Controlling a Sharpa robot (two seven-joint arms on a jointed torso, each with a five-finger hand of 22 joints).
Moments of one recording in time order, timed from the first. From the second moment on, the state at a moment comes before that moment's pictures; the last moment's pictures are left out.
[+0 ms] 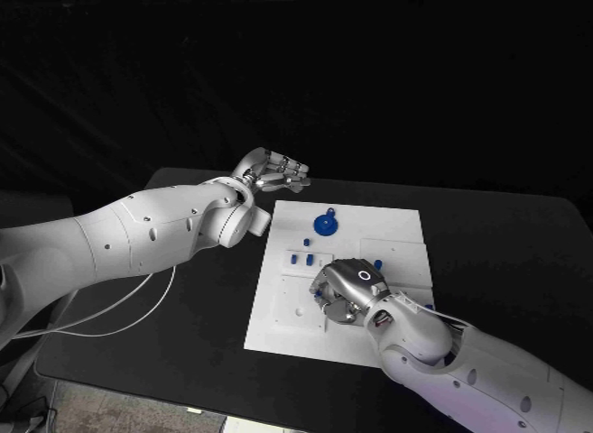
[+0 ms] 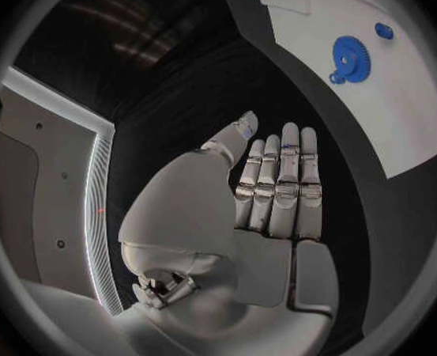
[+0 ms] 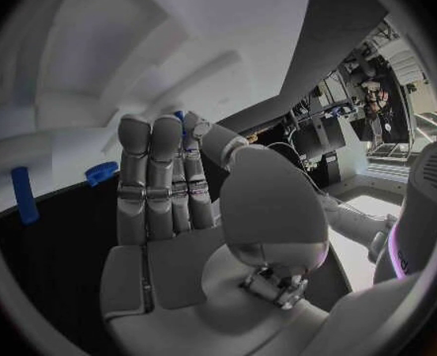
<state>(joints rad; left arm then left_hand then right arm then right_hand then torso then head) 1.32 -0.65 -0.12 1.18 -0.35 -0.41 0.28 1.39 -0.04 0.27 -0.17 0.13 1.06 0.14 0.06 0.06 1.12 0.13 0.06 0.06 1.24 0.09 0.07 0.07 0.06 0.98 0.06 0.07 0.73 0.79 -0.52 0.18 1.47 -2.03 -0.39 -0.23 1.30 -0.13 0.64 -0.25 0.05 1.30 0.07 0.07 0.07 1.36 0.05 0.06 0.07 1.47 -0.07 0.67 0.70 0.10 1.46 -0.10 0.41 1.25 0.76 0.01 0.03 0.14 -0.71</state>
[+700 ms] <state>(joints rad) 1.32 -0.65 -0.12 1.18 -0.35 -0.41 0.28 1.39 -0.04 0.27 -0.17 0.13 1.06 0.14 0.06 0.06 1.12 0.13 0.06 0.06 1.24 0.09 0.07 0.07 0.06 0.98 0.06 0.07 0.73 0.79 -0.51 0.17 1.46 -2.05 -0.38 -0.25 1.28 -0.13 0.65 -0.24 0.07 1.21 0.09 0.07 0.06 1.31 0.04 0.05 0.06 1.46 -0.06 0.68 0.69 0.12 1.47 -0.09 0.39 1.27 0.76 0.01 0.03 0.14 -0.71</state>
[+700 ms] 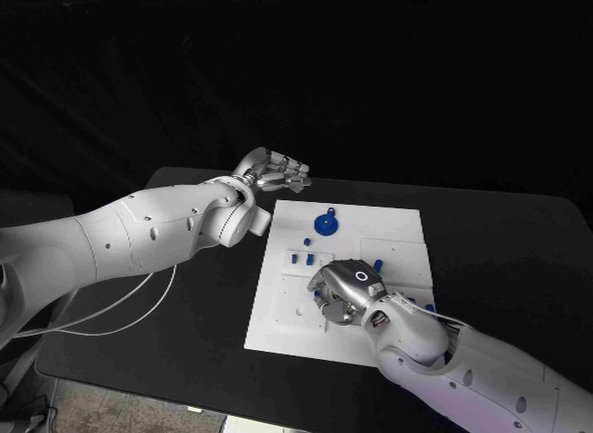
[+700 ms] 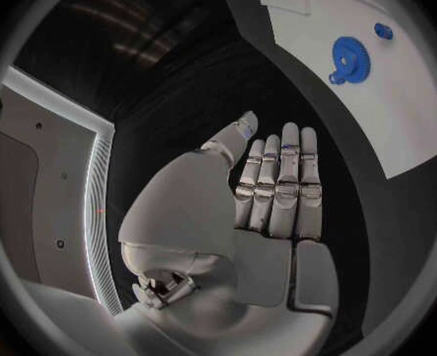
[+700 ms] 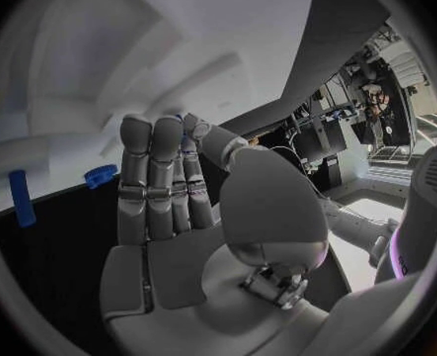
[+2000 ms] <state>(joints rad) 1.32 -0.66 -0.12 1.18 -0.36 -0.41 0.28 1.39 -0.04 0.27 -0.17 0.13 1.07 0.14 0.06 0.06 1.14 0.12 0.06 0.06 1.25 0.09 0.07 0.07 0.06 0.98 0.06 0.07 0.75 0.81 -0.65 0.29 1.61 -1.95 -0.40 -0.27 1.26 -0.23 0.58 -0.16 0.08 1.09 0.10 0.07 0.06 1.17 0.08 0.06 0.06 1.45 -0.03 0.76 0.66 0.17 1.47 -0.05 0.39 1.26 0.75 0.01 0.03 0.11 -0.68</state>
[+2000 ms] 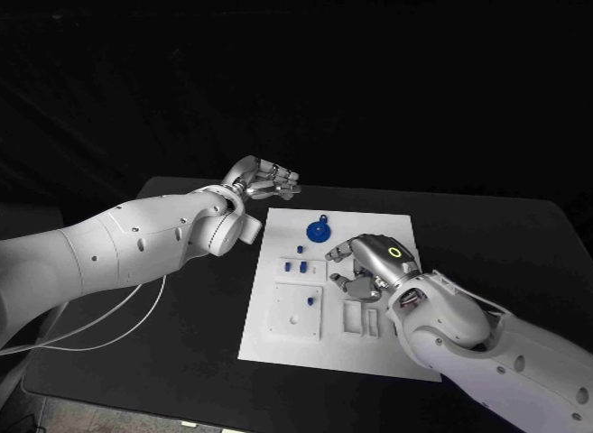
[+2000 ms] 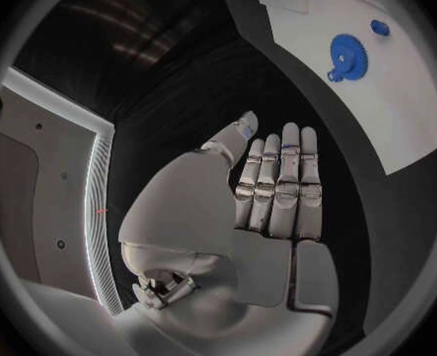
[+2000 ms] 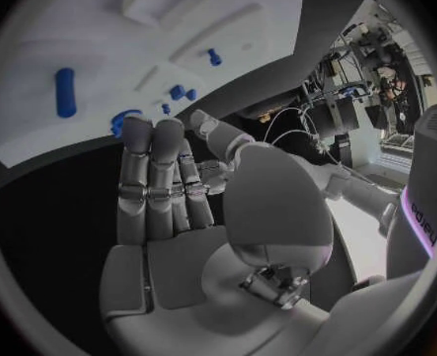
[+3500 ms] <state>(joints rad) 1.32 -0.67 -0.12 1.19 -0.35 -0.41 0.30 1.39 -0.04 0.28 -0.17 0.13 1.07 0.14 0.06 0.06 1.15 0.12 0.06 0.06 1.25 0.09 0.07 0.07 0.06 0.98 0.06 0.07 0.77 0.83 -0.67 0.34 1.49 -1.96 -0.17 -0.31 1.29 -0.19 0.63 -0.16 0.05 1.17 0.10 0.07 0.06 1.23 0.06 0.06 0.06 1.45 -0.03 0.78 0.65 0.15 1.47 -0.05 0.39 1.17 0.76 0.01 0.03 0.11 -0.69</state>
